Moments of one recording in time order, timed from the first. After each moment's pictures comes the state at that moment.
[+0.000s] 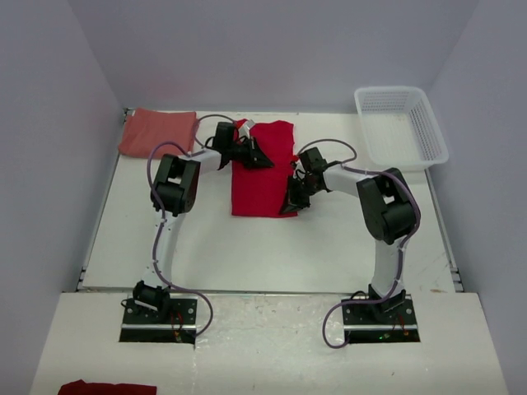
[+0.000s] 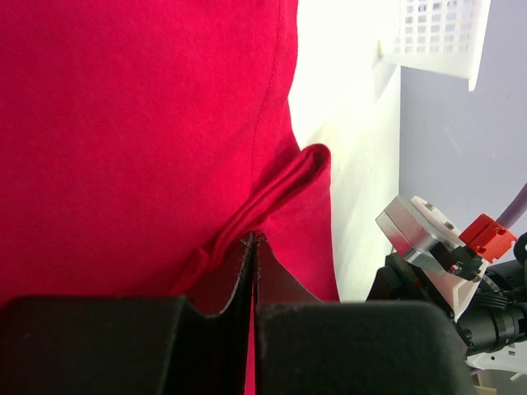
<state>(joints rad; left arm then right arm) -0.30 2.51 1.77 0.11 0.88 -0.72 0.43 2.02 1.26 -0.44 -0.53 0.53</state>
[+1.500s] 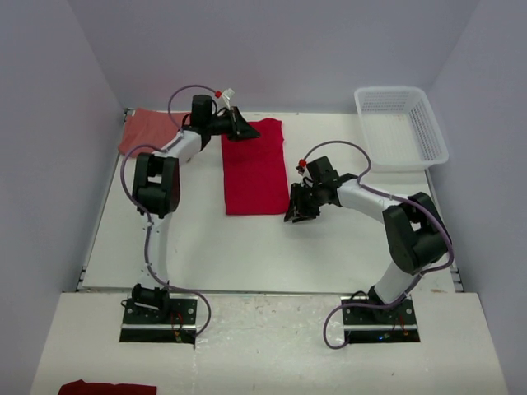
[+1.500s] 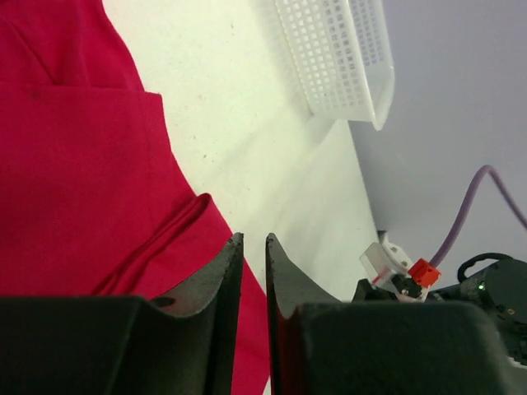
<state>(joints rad) -0.19 2.40 1.88 0.07 0.95 -0.71 0.48 1.70 1.00 -0.40 -0.41 0.50</state>
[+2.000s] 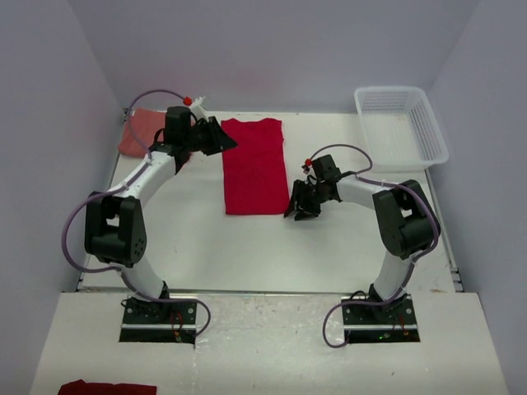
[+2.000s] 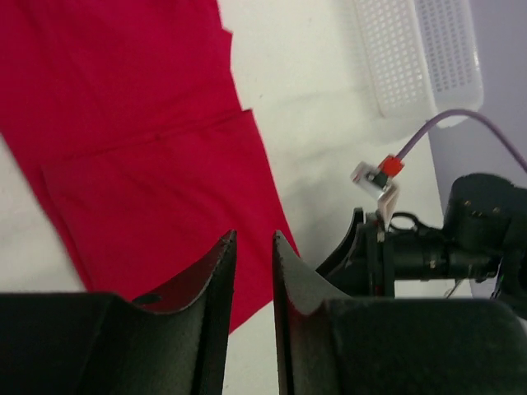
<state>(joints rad) -0.19 1.74 1.33 -0.09 0.55 -0.53 0.40 1.82 1.03 -0.33 -0.48 0.55</state>
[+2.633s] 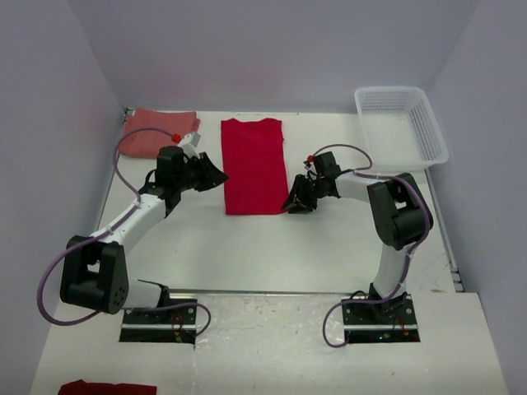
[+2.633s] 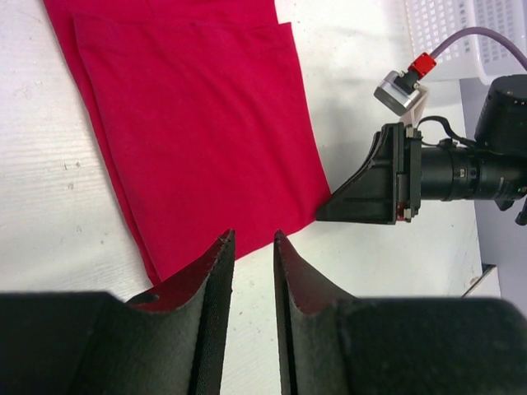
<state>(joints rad) -0.21 1.37 0.83 0.01 0.41 -0.56 0.36 1.92 1.08 -0.23 -0.55 0.67</state>
